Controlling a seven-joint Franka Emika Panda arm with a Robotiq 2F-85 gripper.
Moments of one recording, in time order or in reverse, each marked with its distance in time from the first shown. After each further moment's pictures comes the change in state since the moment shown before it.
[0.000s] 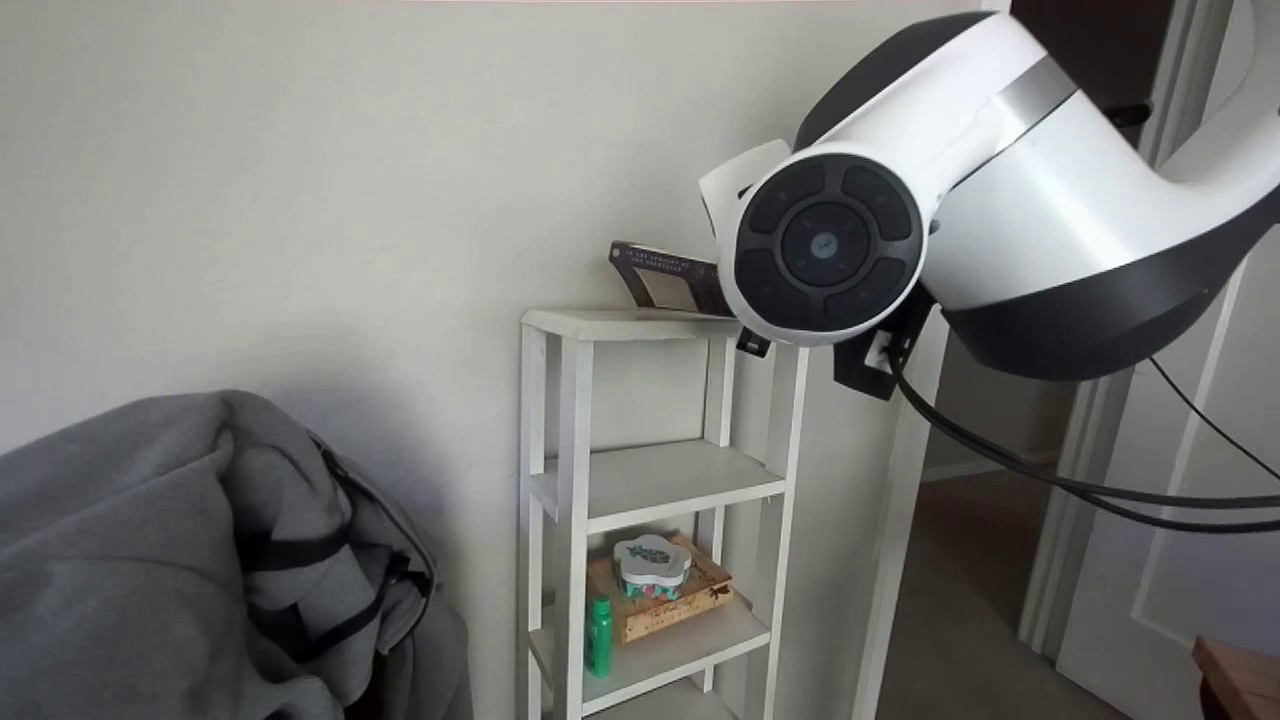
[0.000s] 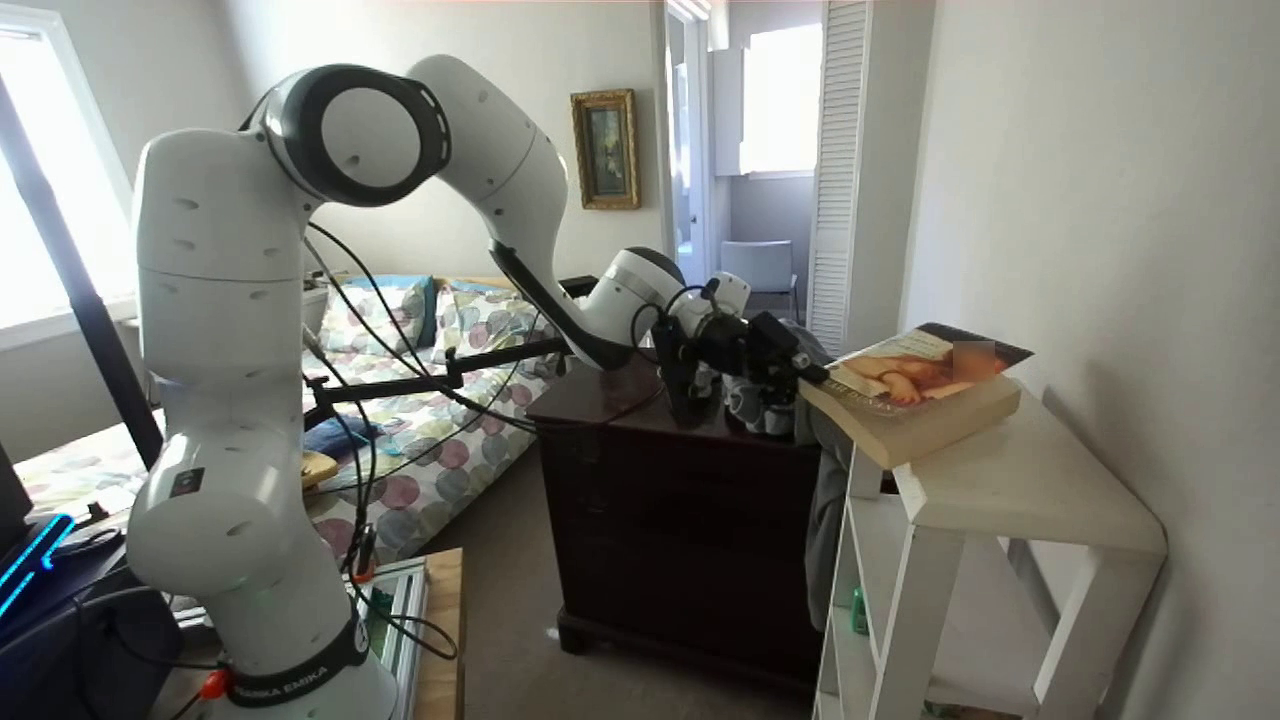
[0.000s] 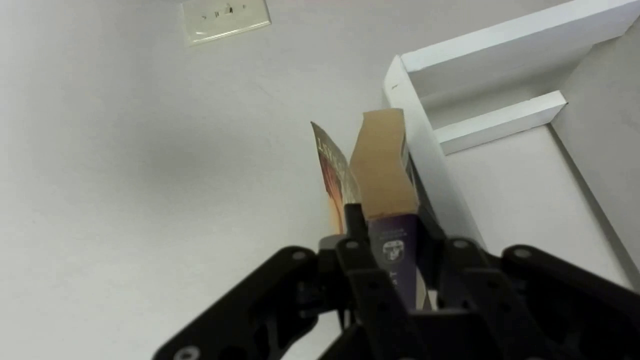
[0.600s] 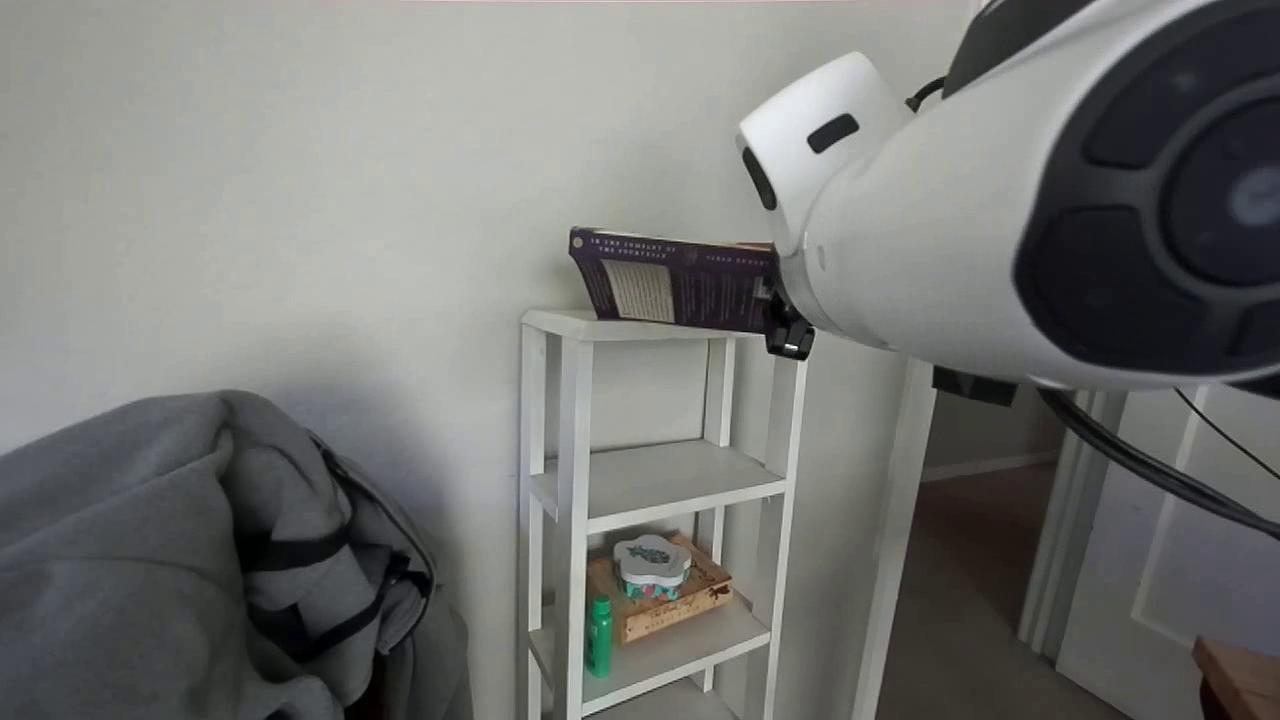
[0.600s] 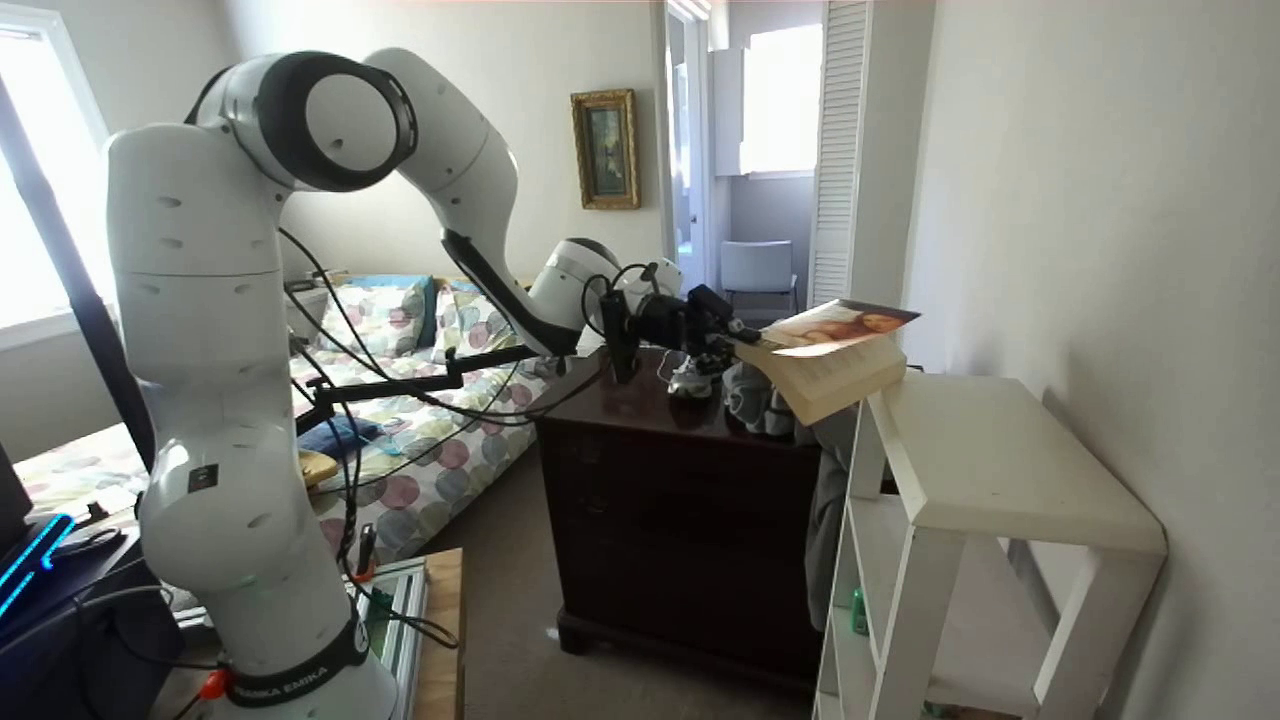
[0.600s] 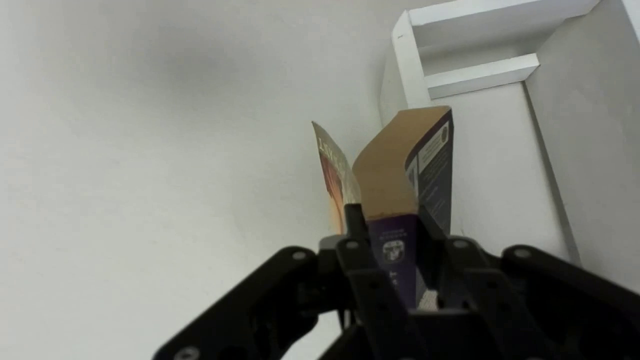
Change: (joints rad) arm 0.103 -0.083 0.101 -0.096 0.002 -0.051 -0.091
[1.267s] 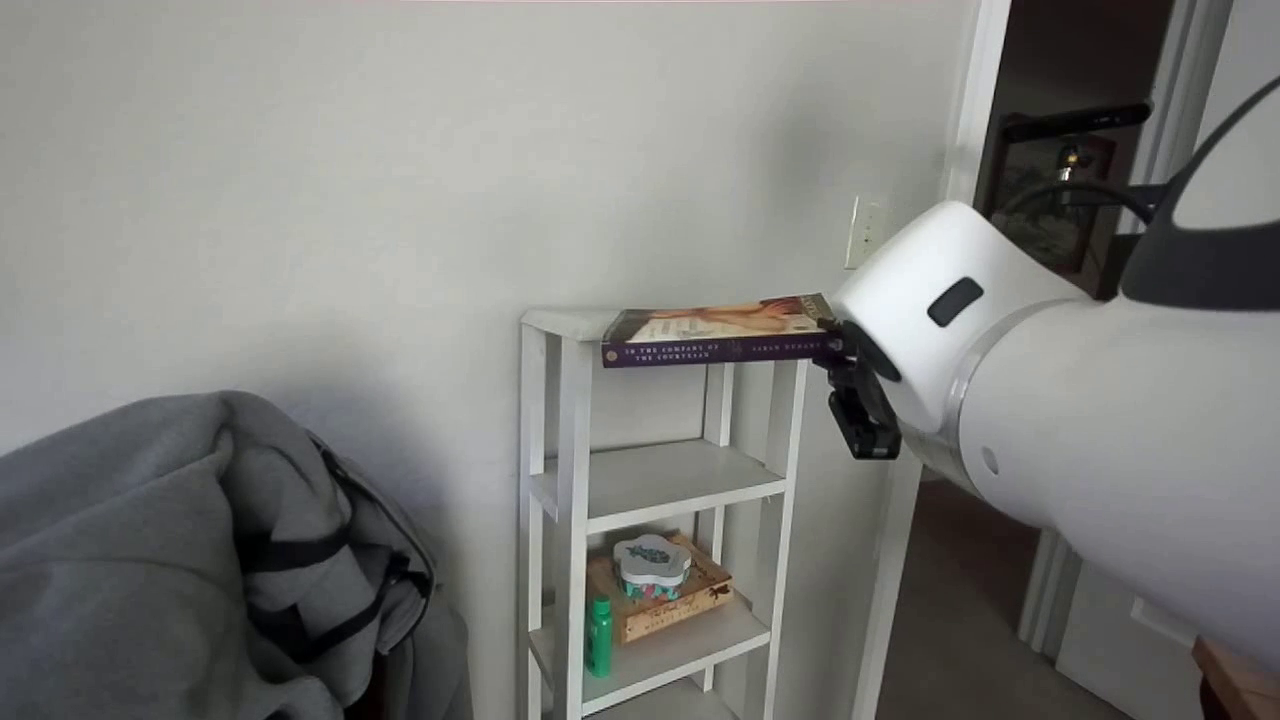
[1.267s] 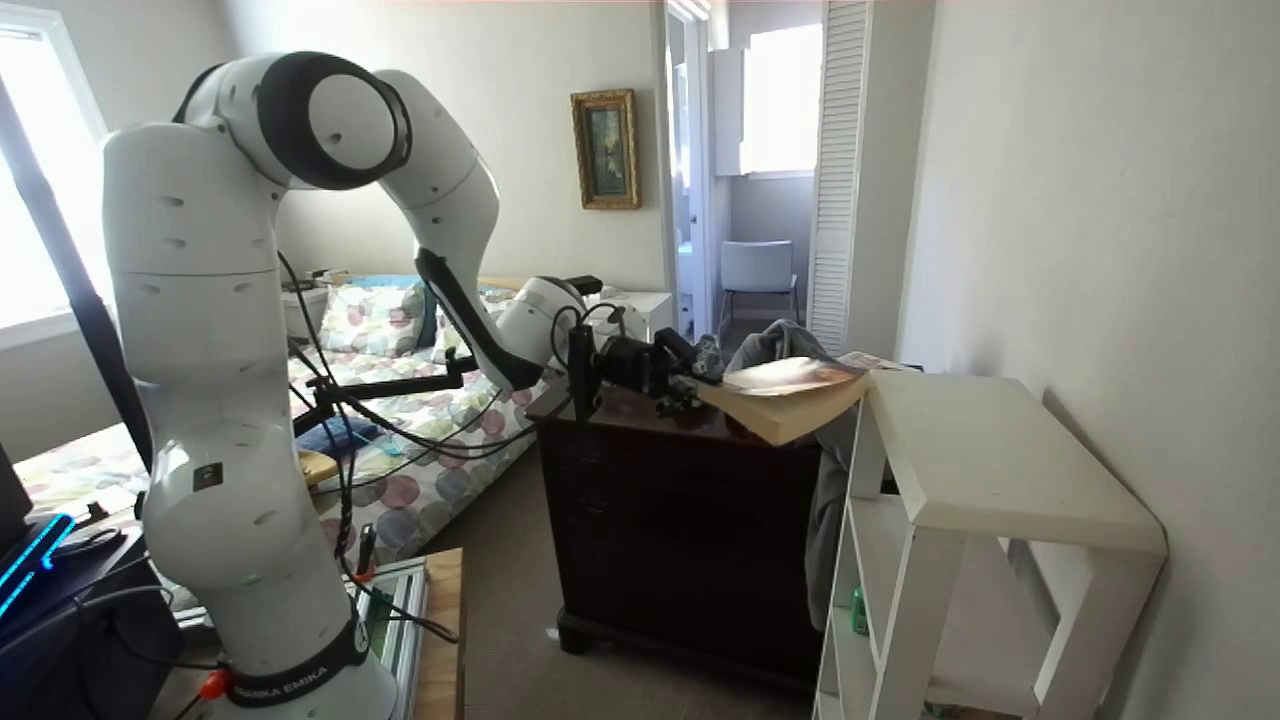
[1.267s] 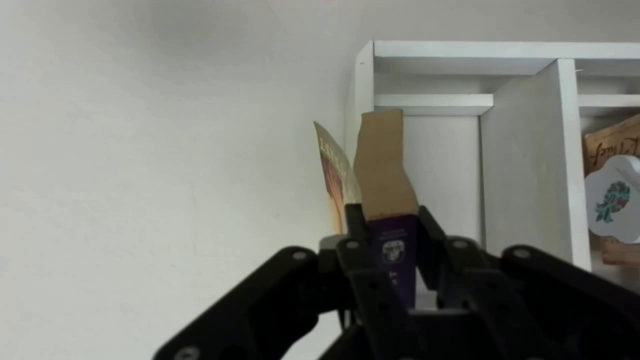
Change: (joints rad) arm 0.033 -0.007 0.038 -0.177 0.000 0.000 -0.032
